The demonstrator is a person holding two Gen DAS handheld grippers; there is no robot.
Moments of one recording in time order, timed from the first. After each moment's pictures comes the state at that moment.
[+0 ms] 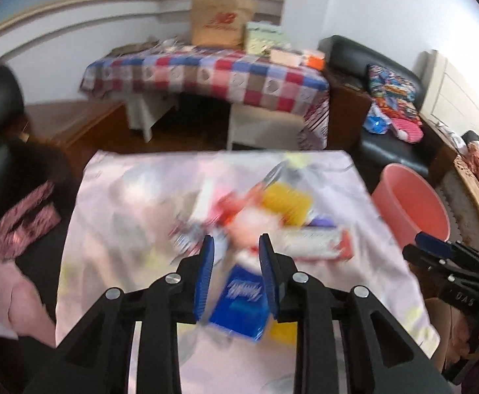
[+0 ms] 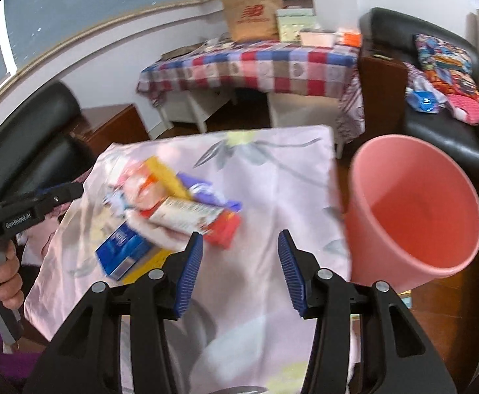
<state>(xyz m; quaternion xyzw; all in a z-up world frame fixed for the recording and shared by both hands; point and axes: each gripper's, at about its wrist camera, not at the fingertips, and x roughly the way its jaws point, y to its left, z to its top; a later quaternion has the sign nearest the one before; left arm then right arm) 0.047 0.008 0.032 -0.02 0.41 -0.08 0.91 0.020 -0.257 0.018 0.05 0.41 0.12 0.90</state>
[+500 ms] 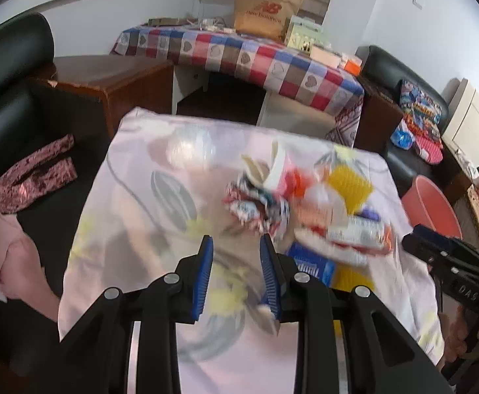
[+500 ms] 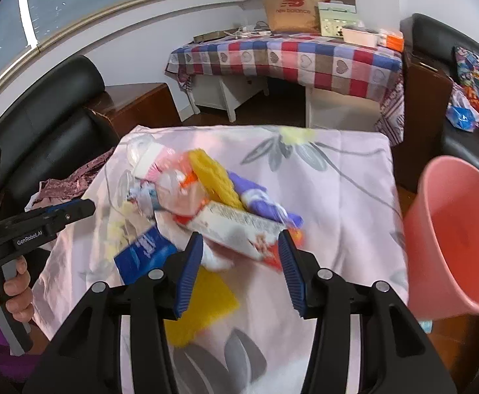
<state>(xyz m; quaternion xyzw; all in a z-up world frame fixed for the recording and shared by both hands) 0.052 0.059 0.003 -0.09 0.43 -0.04 0.90 0.056 -0.201 0.009 0.02 0.42 0.18 0.89</state>
